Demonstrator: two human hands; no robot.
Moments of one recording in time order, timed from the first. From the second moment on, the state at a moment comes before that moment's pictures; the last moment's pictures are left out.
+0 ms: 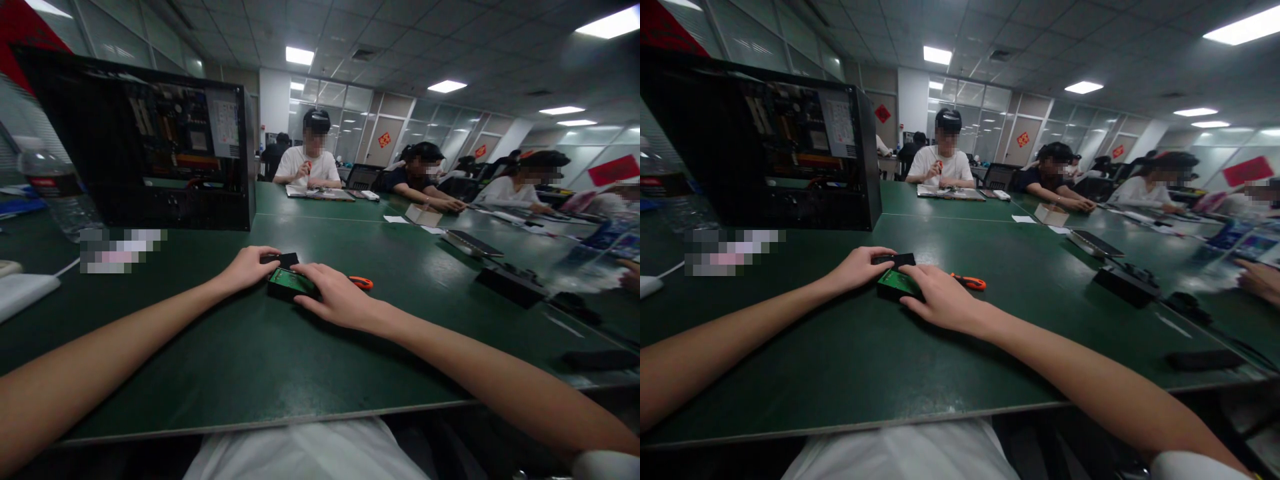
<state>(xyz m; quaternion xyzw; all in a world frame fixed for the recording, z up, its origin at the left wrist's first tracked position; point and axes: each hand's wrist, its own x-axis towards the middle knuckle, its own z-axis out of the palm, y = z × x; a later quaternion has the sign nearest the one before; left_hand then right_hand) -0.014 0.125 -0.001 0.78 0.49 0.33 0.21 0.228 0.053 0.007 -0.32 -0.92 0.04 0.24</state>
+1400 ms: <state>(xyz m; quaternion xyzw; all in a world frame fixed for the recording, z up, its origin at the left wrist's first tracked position) 0.013 0.086 0.005 0.73 0.40 0.38 0.41 0.556 0.147 0.029 -0.85 -0.51 -0.04 0.15</state>
